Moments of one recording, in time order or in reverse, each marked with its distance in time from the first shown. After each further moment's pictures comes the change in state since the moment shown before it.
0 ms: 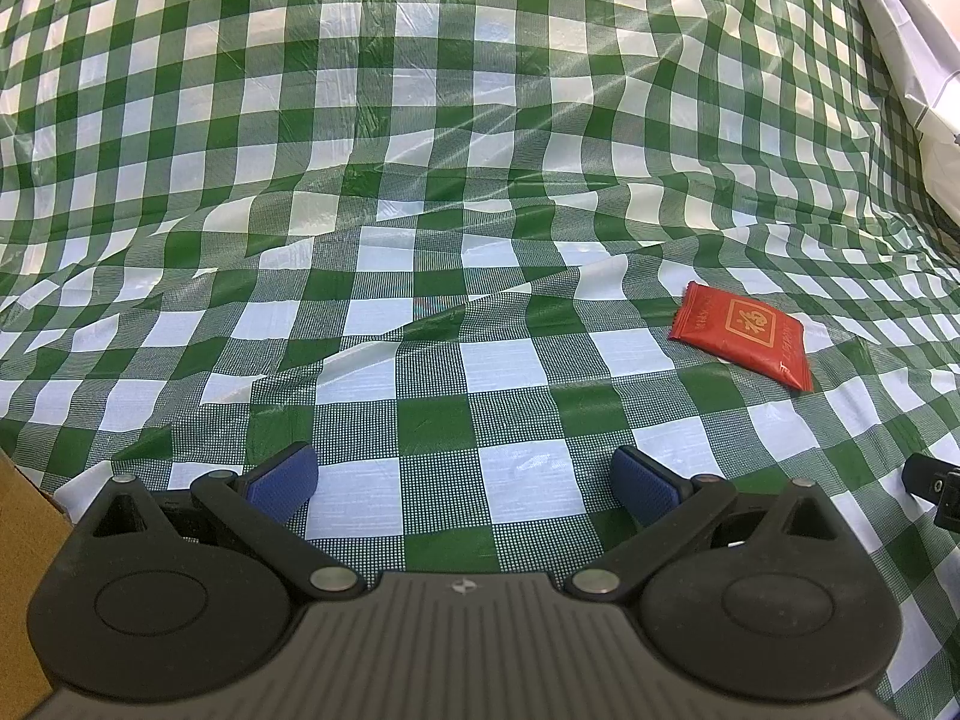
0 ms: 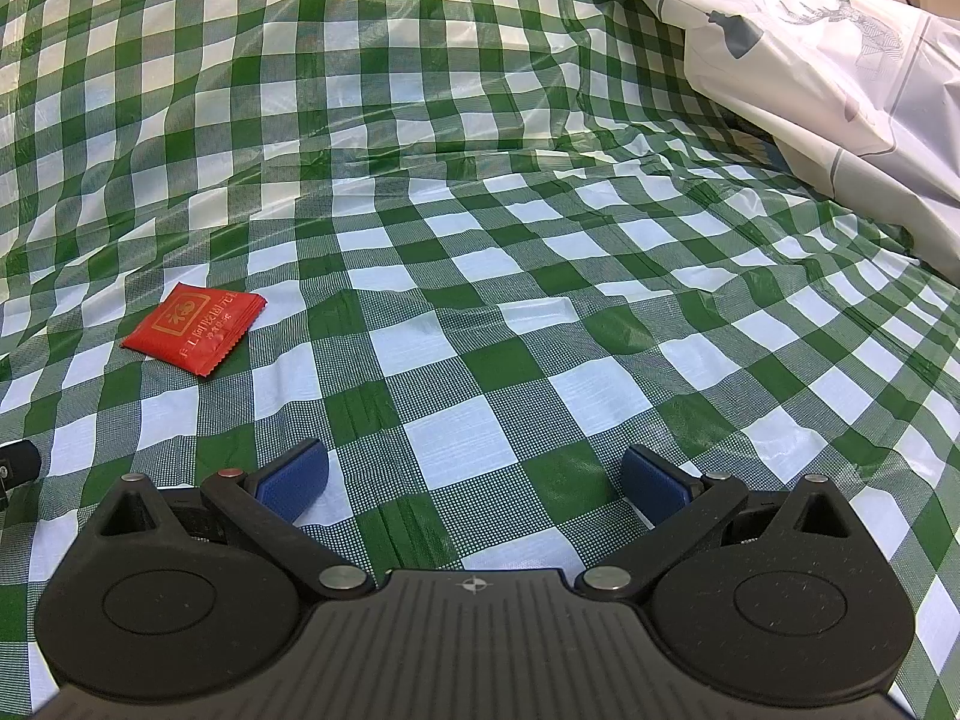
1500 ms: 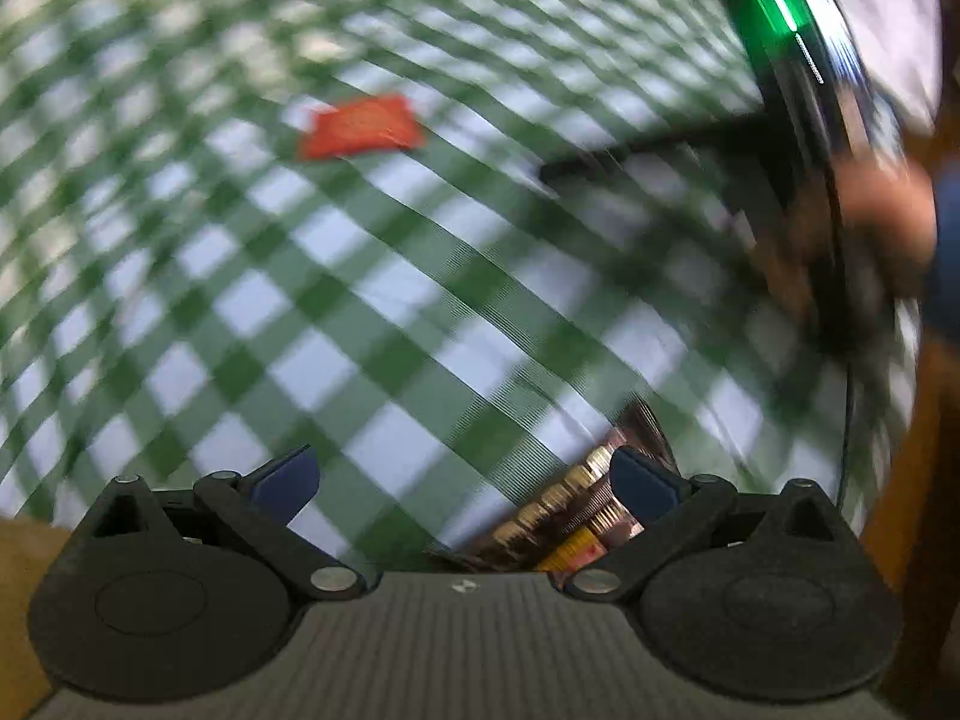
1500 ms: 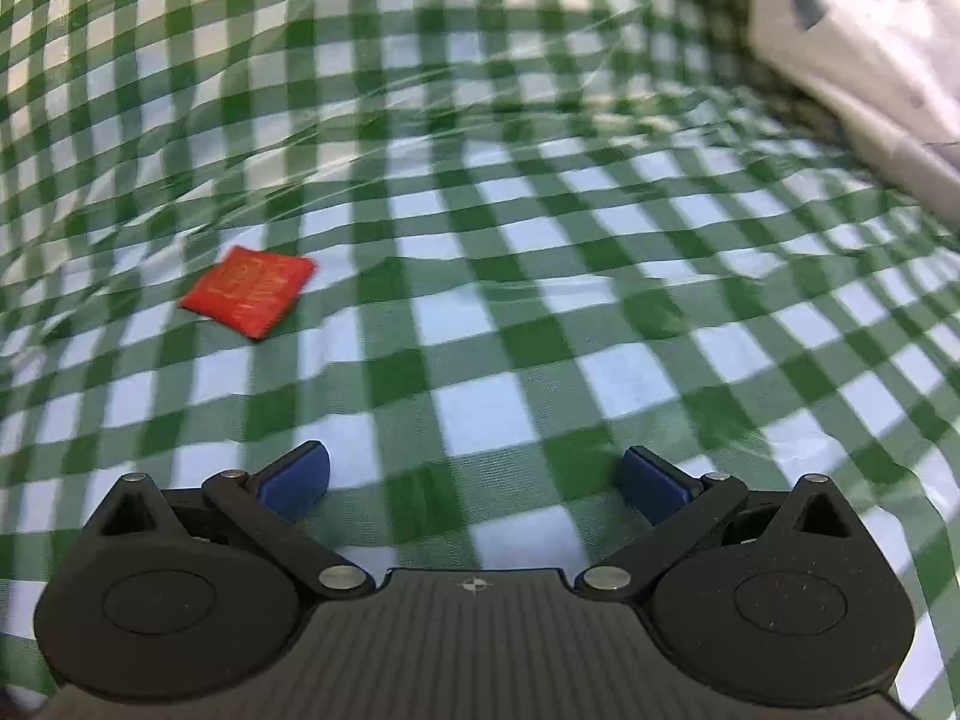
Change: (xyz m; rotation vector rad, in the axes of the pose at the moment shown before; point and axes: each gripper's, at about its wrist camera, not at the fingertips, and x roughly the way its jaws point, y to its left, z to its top) left arm -0.099 -0.047 -0.001 0.630 0.429 -0.452; right arm -0.008 -0.012 0.018 -0.056 0.151 0.171
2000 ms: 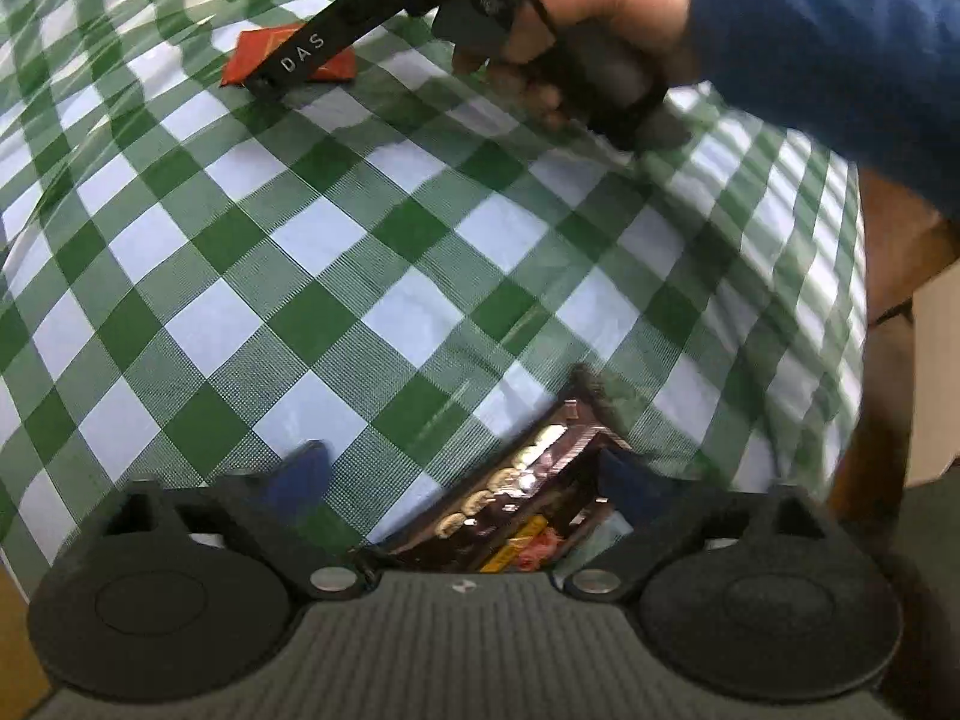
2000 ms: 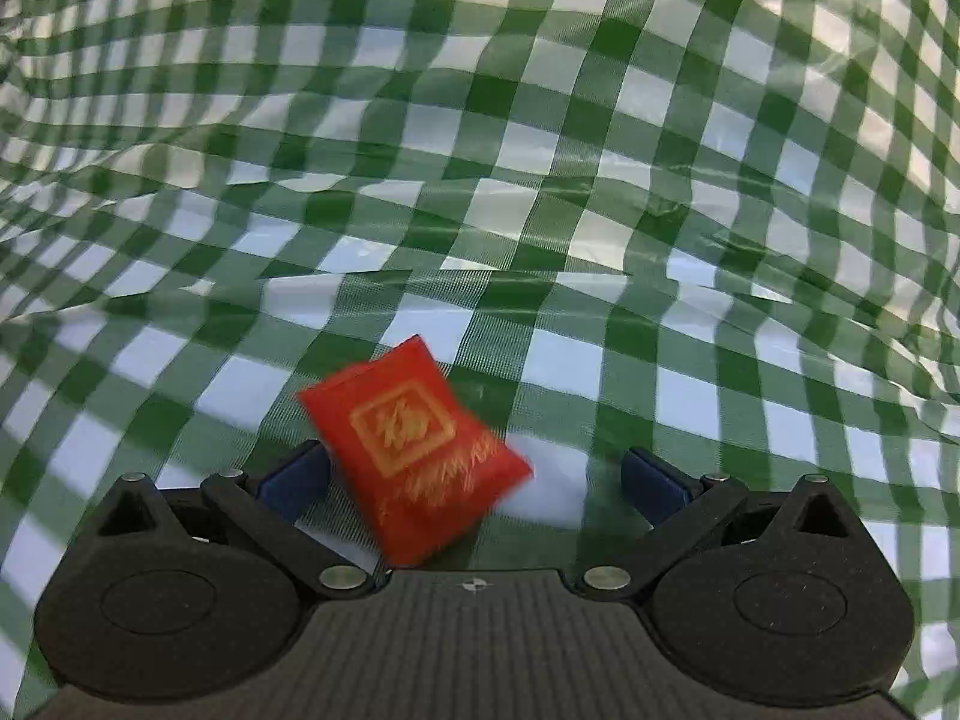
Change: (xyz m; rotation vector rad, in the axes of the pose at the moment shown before) left arm 0.026 0.019 -0.002 -0.109 0.042 -0.214; right arm 0.089 0.088 0.080 -0.469 0.010 0.223
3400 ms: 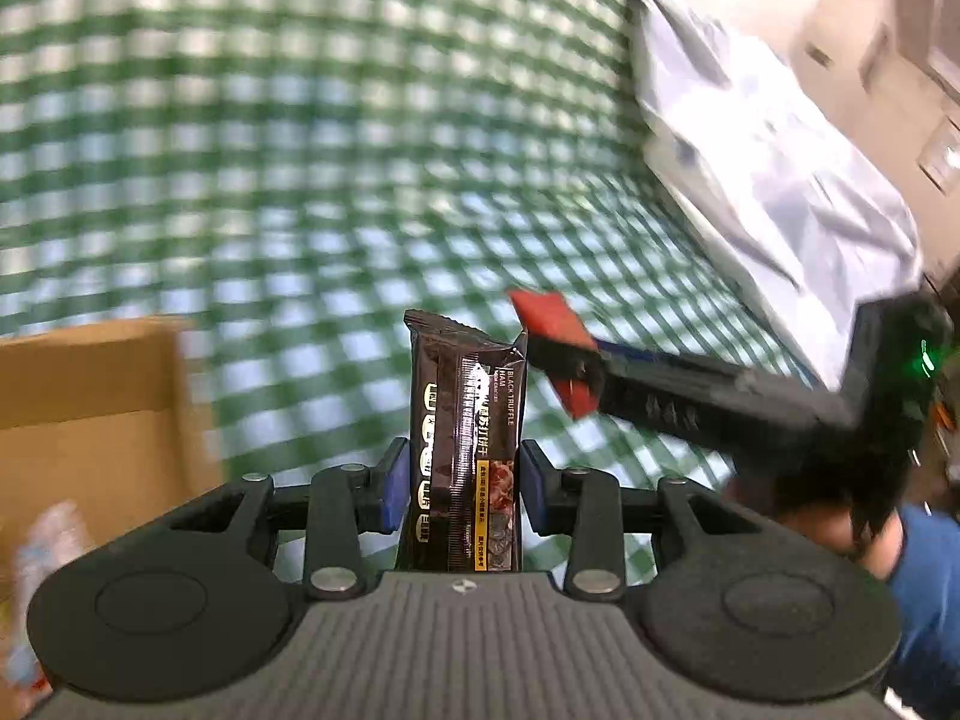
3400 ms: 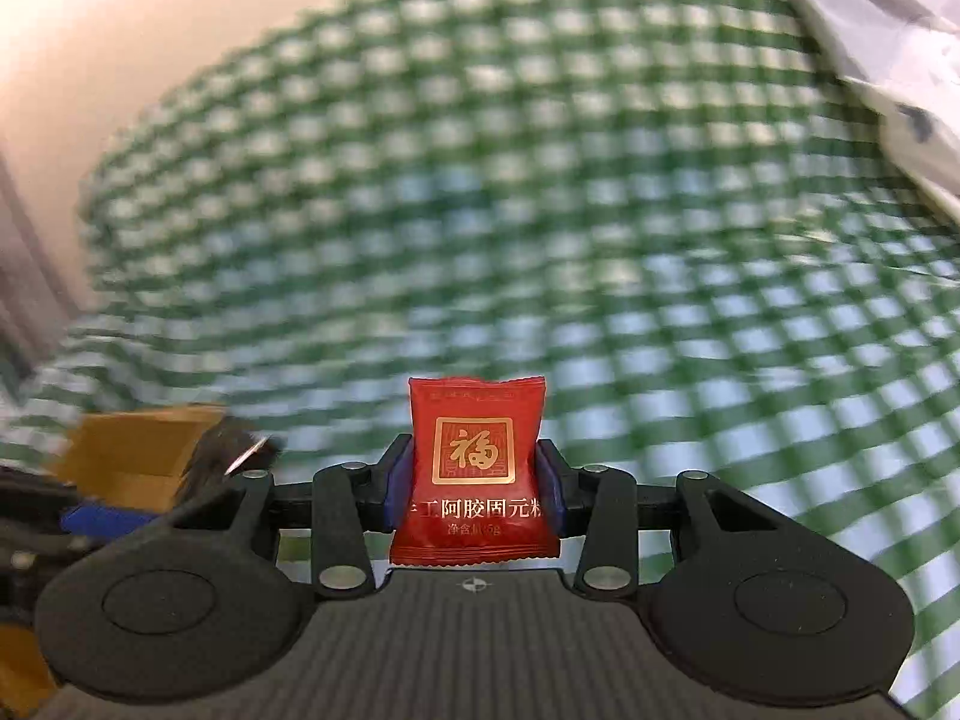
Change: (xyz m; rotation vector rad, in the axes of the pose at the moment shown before) left arm -0.256 -0.020 -0.090 -0.371 -0.403 0.116; right arm -0.275 0.127 -0.048 0.415 -0.193 0.121
